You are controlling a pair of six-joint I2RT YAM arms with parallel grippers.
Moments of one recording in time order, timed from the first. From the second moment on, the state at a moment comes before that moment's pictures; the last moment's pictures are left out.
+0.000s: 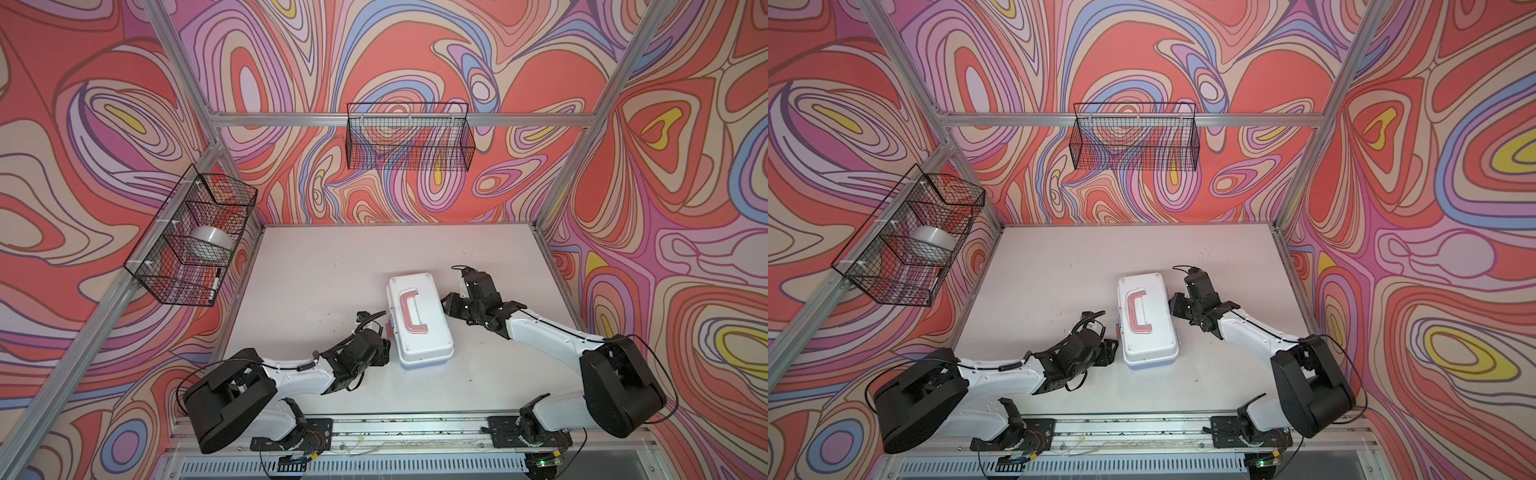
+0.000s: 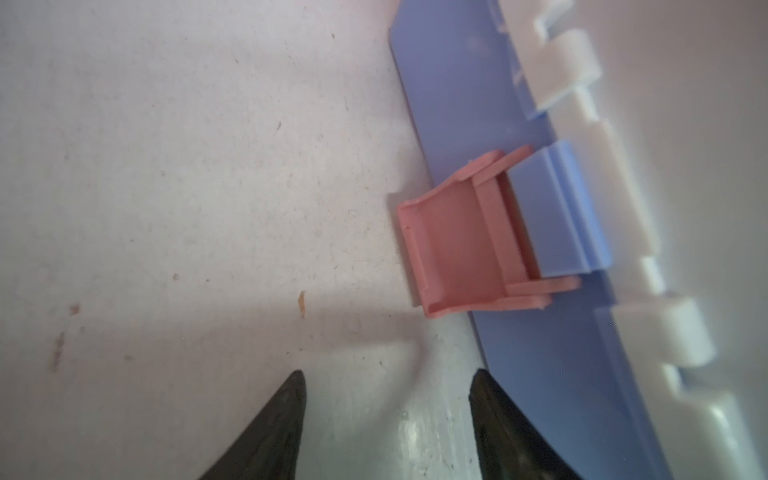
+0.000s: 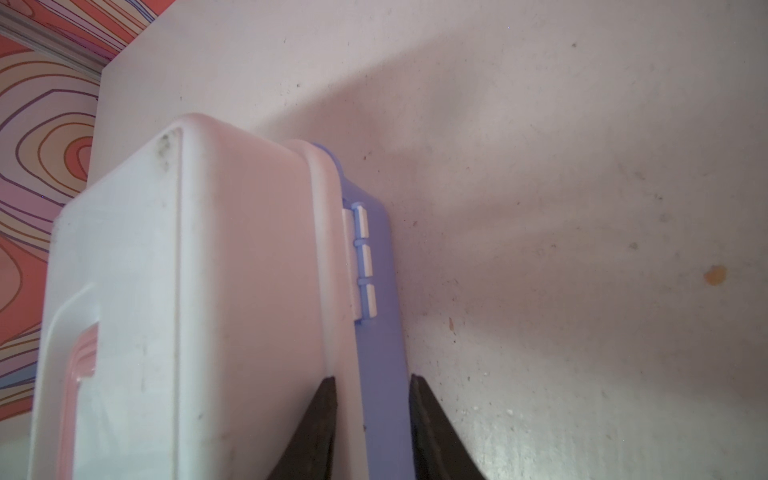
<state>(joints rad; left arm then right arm) -0.89 1.38 0.37 0.24 -0.24 -0.80 0.44 1.42 0.75 -0.13 -0.15 0.63</state>
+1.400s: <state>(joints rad) -0.93 1.28 0.37 0.30 -0.56 -0.80 0.44 1.43 0.77 -0.14 -0.15 0.62</state>
